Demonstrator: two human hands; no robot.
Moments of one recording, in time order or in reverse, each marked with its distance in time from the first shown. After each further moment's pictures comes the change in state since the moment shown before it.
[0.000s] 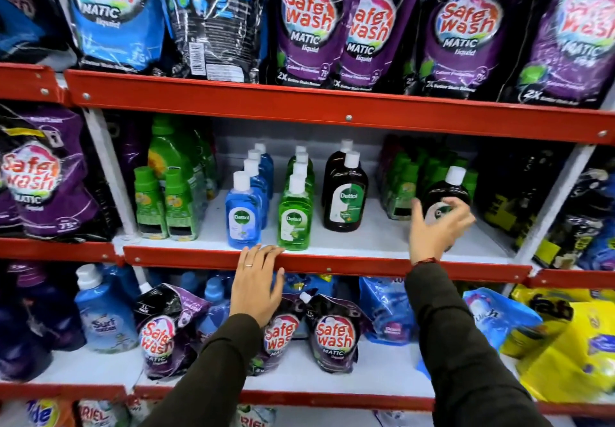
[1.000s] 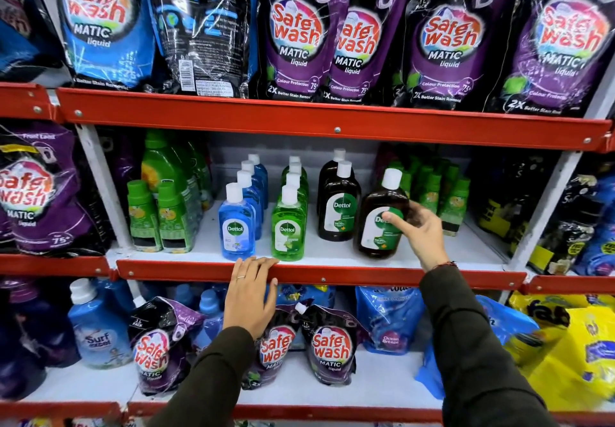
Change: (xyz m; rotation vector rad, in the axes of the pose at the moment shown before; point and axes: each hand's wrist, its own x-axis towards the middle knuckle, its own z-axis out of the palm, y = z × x) left_hand 0.001 0.002 -0.003 -0.033 -0.007 -0.024; right_hand 0.024 -0.009 -0.016 0.308 -0.695 0.224
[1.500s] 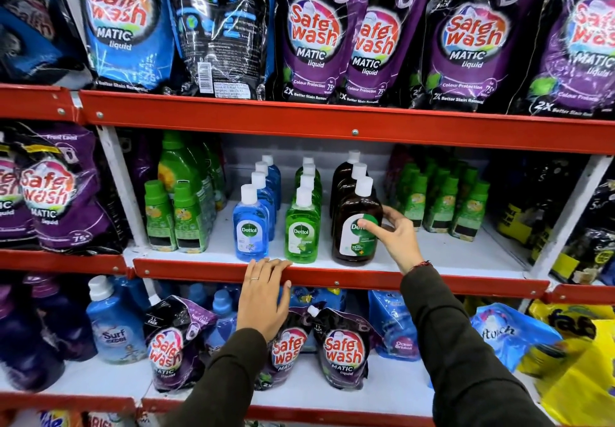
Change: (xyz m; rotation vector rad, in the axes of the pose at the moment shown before) left_hand 0.000 -0.001 0.000 0.000 0.009 0.008; right_hand -0.005 0.004 0.062 -0.079 -0.175 0.003
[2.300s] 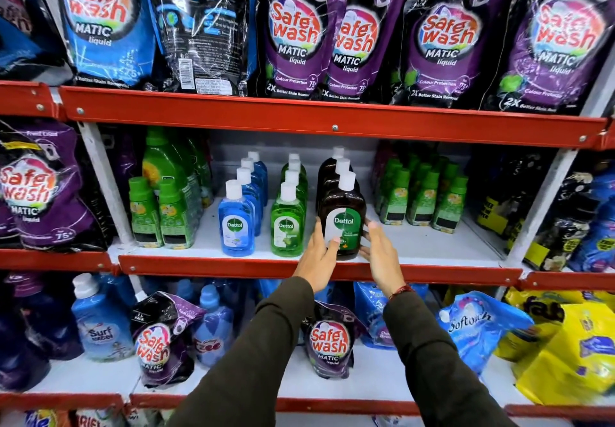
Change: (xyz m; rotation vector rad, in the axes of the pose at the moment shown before) left_hand 0.071 0.121 0.008 -0.735 -0.399 -0.265; right_hand -0.053 0.015 0.009 0.163 0.047 0.120
